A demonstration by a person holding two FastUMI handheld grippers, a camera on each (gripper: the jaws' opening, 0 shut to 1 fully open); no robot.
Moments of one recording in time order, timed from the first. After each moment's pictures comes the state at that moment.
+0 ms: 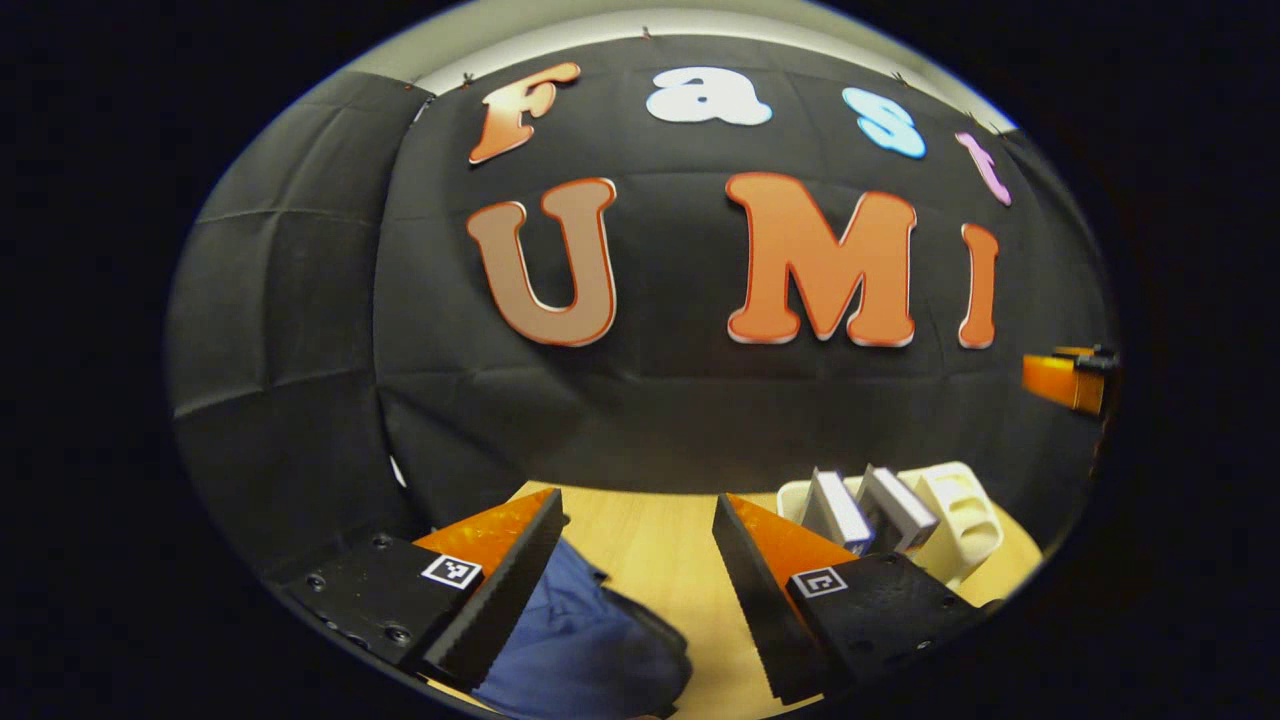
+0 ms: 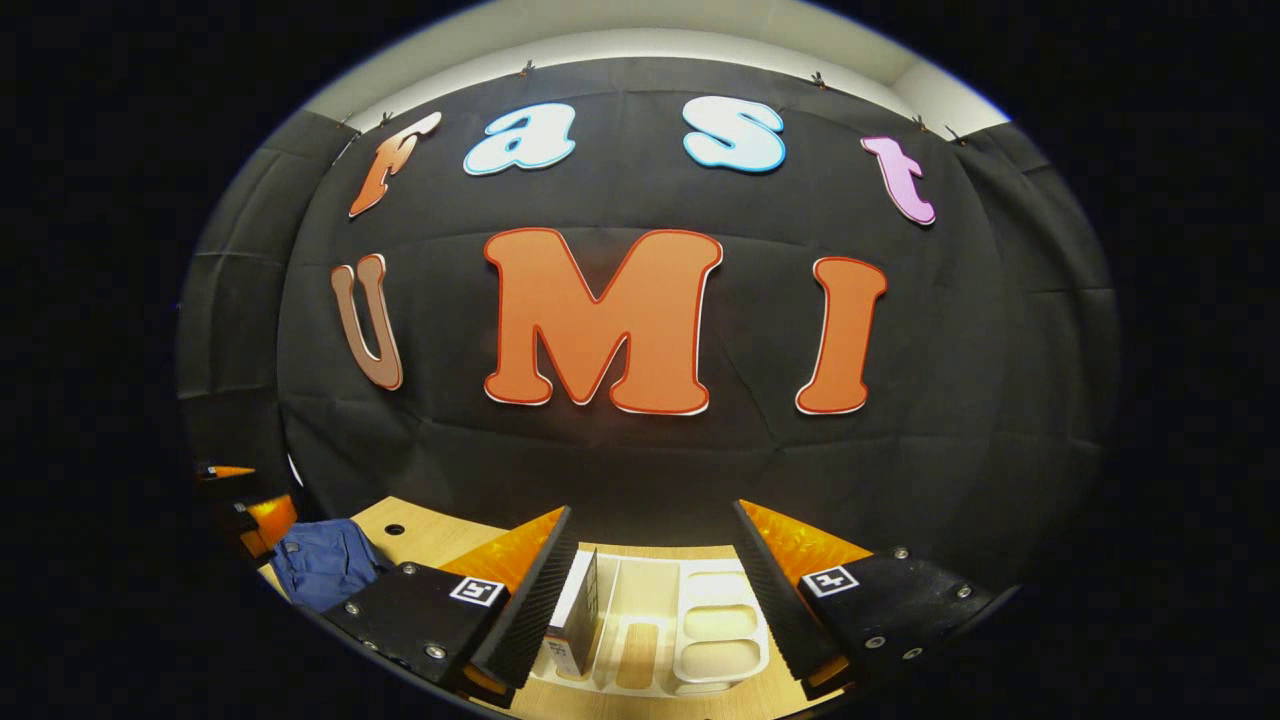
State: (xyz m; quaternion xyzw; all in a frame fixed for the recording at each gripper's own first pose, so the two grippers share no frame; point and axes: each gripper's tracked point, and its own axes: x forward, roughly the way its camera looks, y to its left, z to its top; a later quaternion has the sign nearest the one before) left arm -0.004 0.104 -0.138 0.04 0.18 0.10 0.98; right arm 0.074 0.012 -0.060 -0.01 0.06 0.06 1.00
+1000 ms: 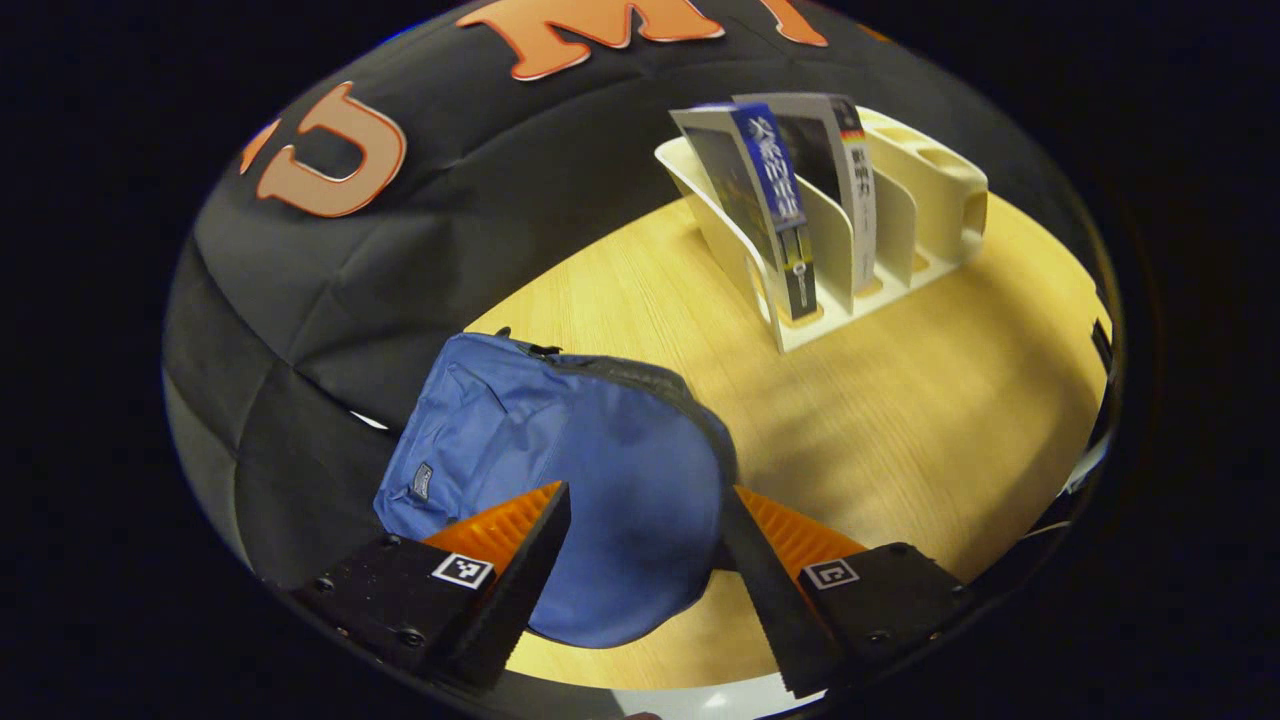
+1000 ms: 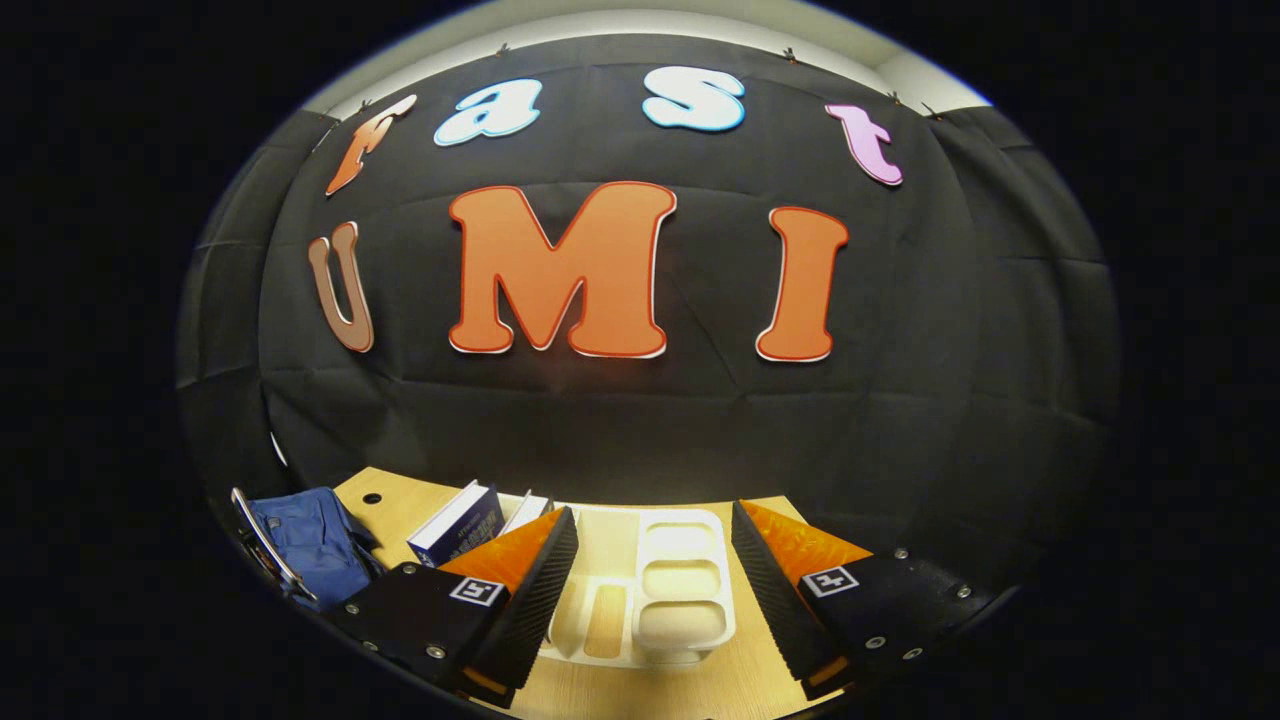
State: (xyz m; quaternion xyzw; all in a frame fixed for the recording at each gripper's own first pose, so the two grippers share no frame) left arm -0.110 0.087 -0.342 0.27 0.48 -0.01 0.83; right arm 0.054 -0.037 -0.118 0.00 0.11 0.03 0.99
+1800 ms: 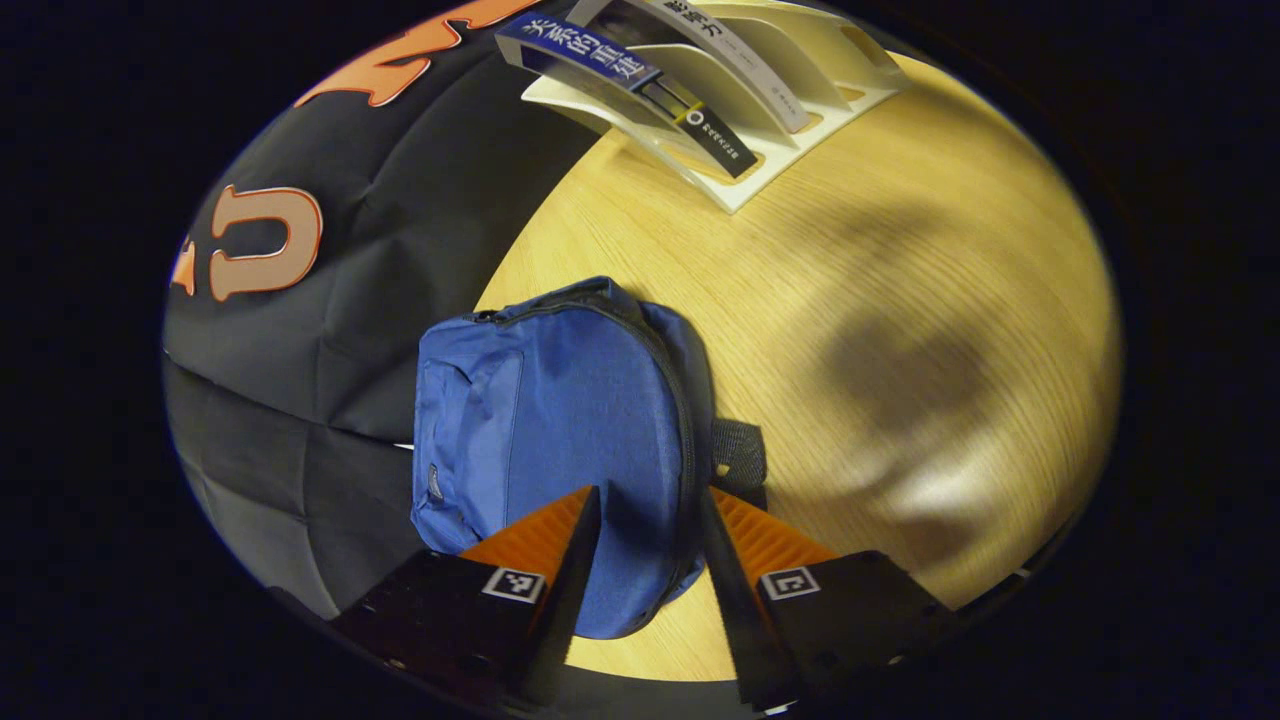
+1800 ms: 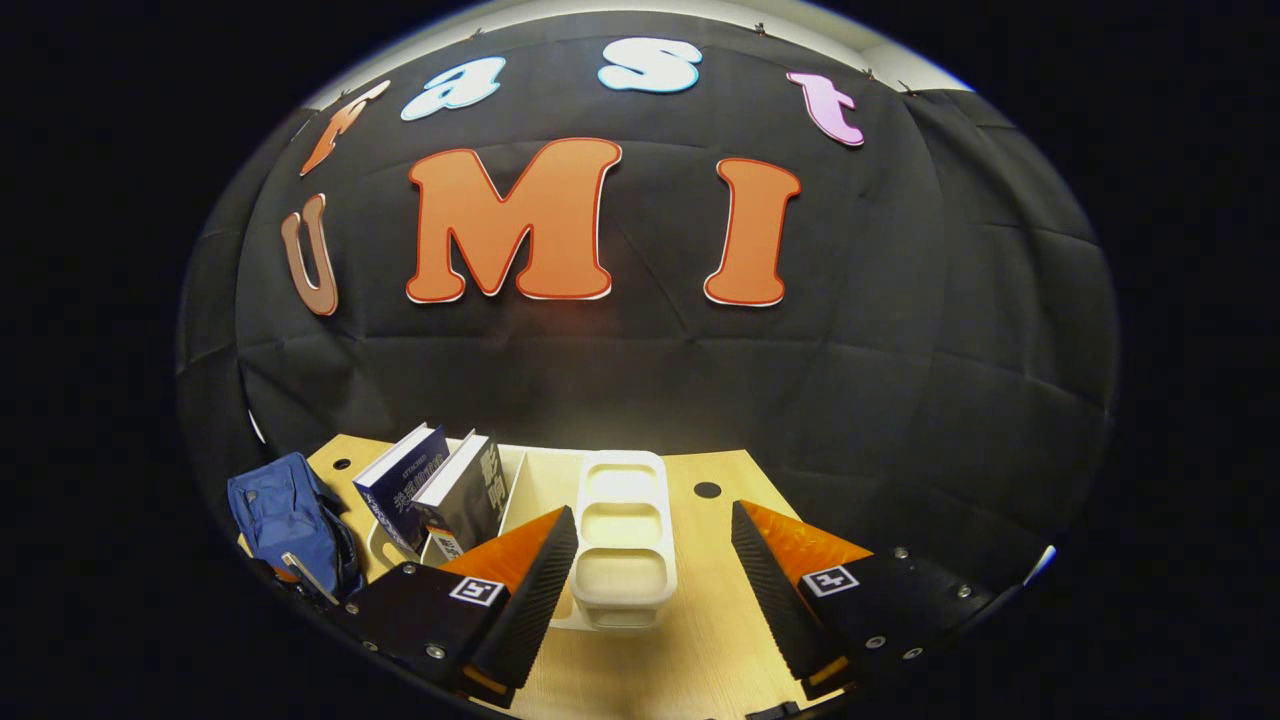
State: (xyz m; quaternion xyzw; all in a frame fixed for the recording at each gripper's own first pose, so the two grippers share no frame) left arm -0.140 0.099 -0.414 0.42 0.52 0.00 0.74; right arm 0.032 -0.080 -0.157 -0.01 0.17 -0.01 0.99
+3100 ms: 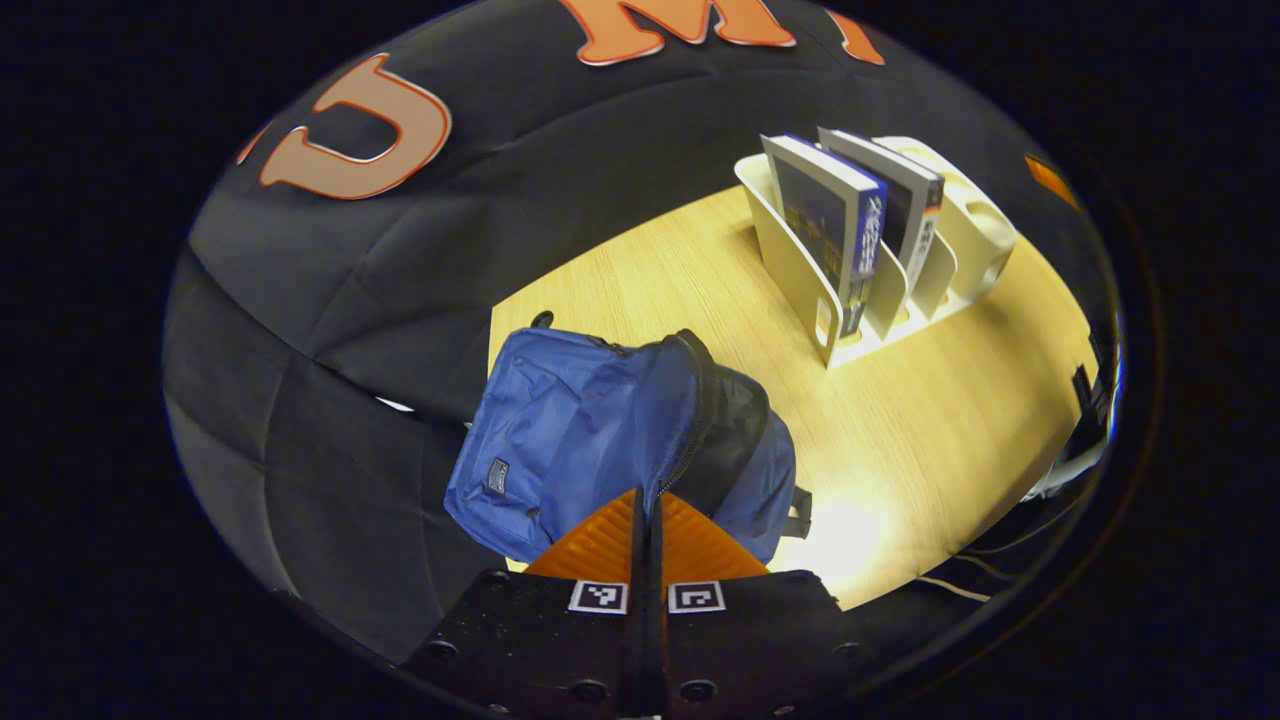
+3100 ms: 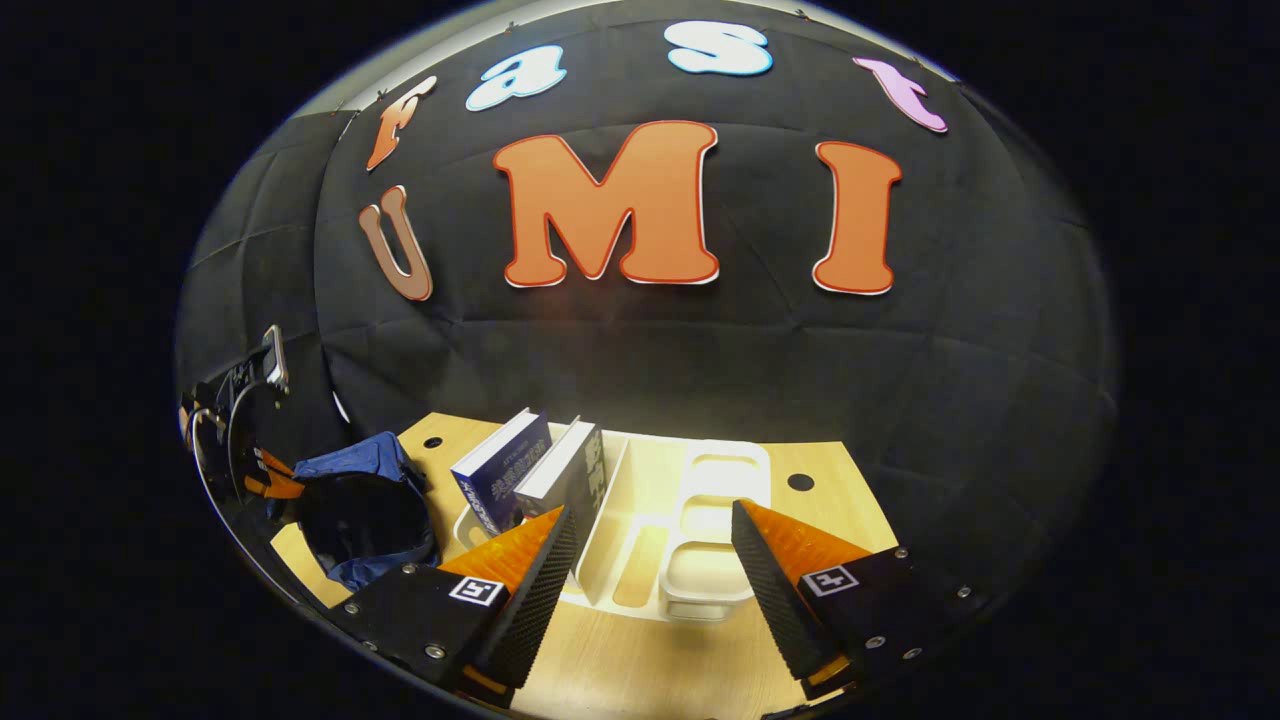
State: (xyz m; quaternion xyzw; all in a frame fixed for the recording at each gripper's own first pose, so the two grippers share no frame) left arm -0.058 0.150 -0.230 0.21 0.54 0.00 0.82; right arm 0.023 -0.013 -0.149 0.01 0.21 0.15 0.97
